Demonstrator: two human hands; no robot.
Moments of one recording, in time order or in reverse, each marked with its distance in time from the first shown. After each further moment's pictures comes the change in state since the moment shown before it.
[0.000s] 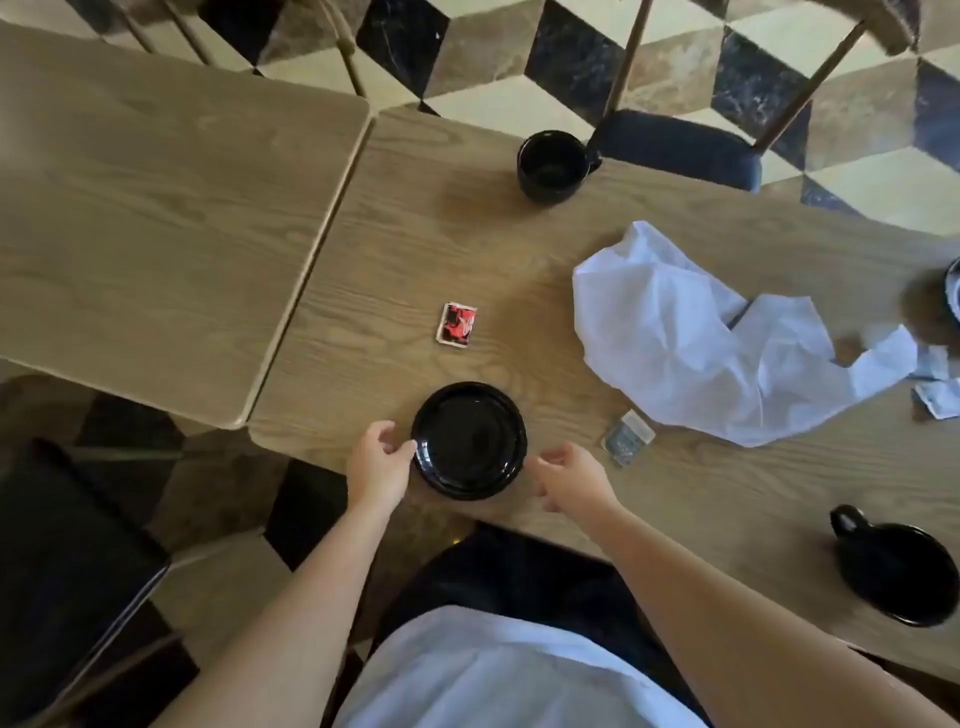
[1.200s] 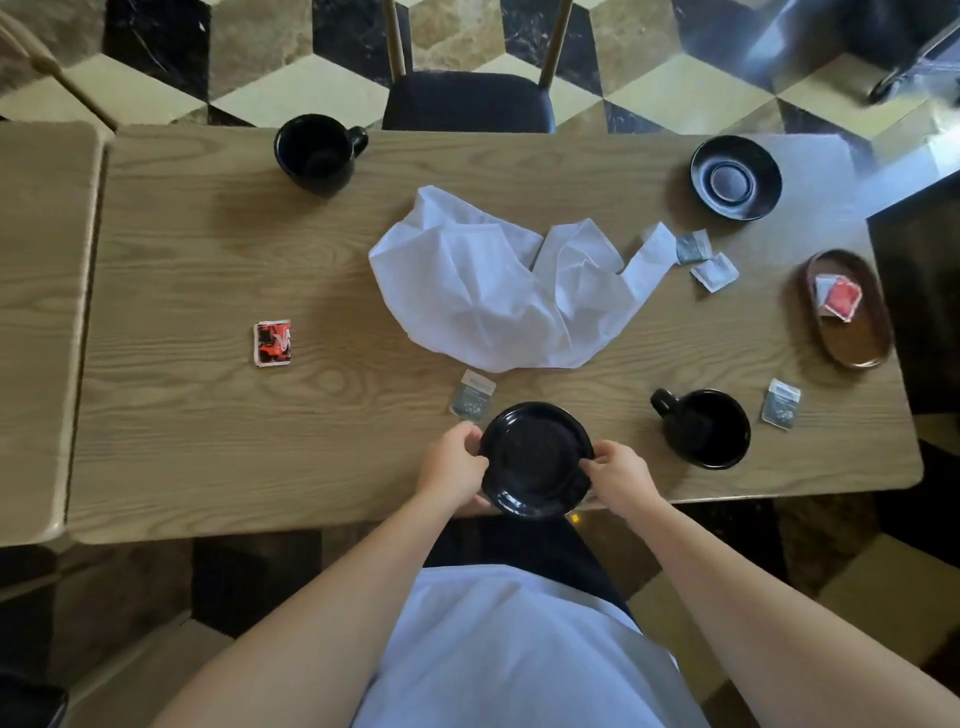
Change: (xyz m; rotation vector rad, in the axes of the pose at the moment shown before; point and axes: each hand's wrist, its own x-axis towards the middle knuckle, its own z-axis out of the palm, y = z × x) left_hand -0.113 0.075 0.186 0.299 -0.621 0.196; right_hand -0.033 0.165 -0.147 0.132 0.292 0.205
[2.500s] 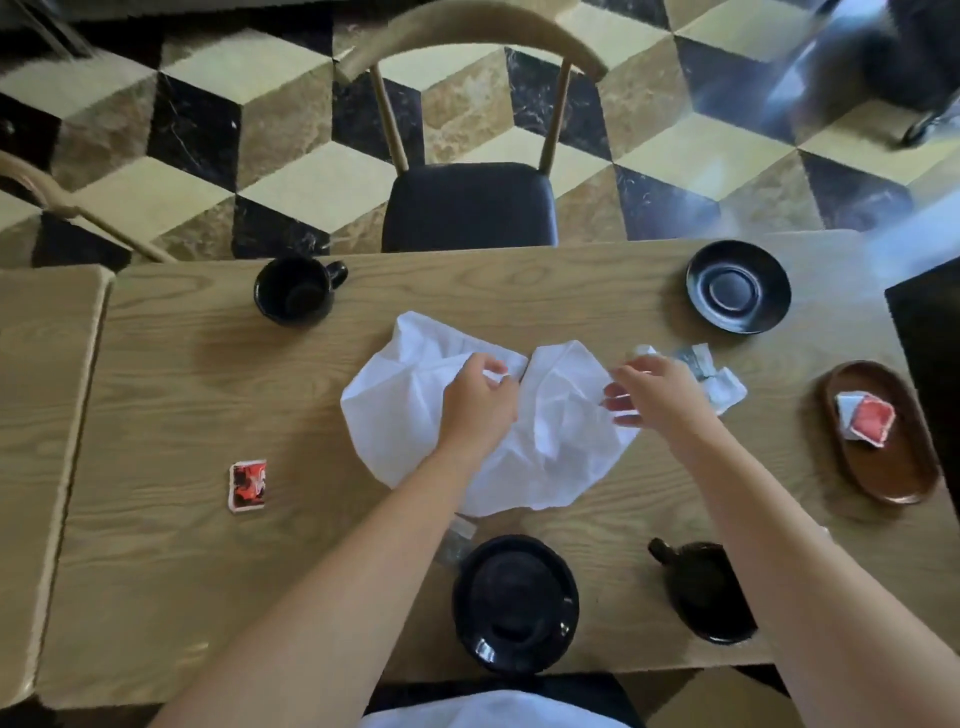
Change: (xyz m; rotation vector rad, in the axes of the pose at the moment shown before) left_hand 0.097 0.227 -0.030 -0.154 0.213 0.258; right_hand 0.114 -0.185 -0.165 0.420 0.067 -0.156
